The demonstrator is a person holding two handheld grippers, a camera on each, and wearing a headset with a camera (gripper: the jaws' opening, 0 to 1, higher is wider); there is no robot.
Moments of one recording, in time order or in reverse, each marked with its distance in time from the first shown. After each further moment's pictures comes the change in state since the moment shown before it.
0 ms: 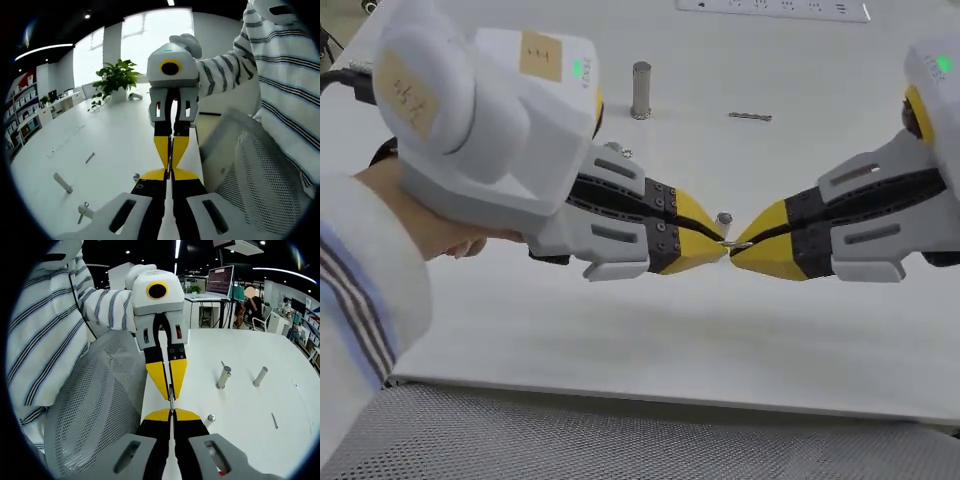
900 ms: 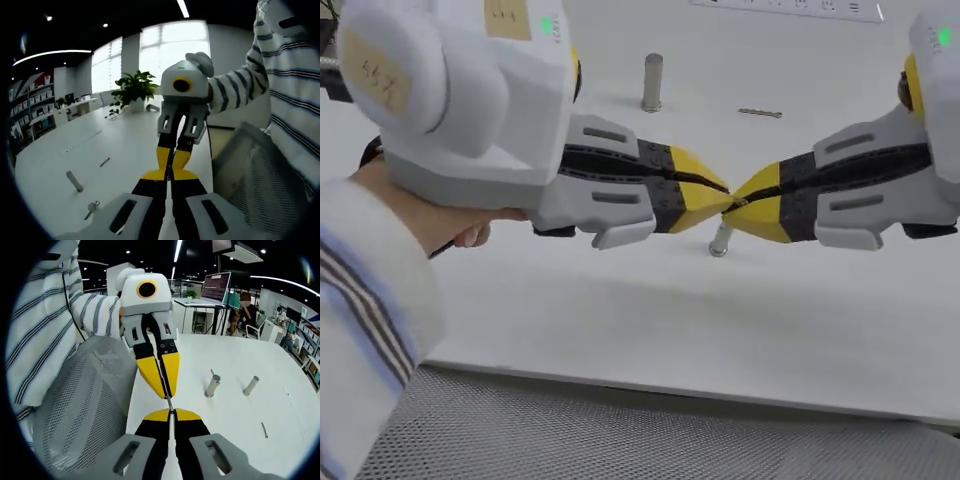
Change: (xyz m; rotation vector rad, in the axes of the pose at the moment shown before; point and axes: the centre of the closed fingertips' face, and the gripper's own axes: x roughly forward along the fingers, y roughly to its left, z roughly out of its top) left arm -0.021 0.018 0.009 -0.030 -0.126 0.130; right arm 0.010 -0.023 0.007 -0.054 -0.024 -0.068
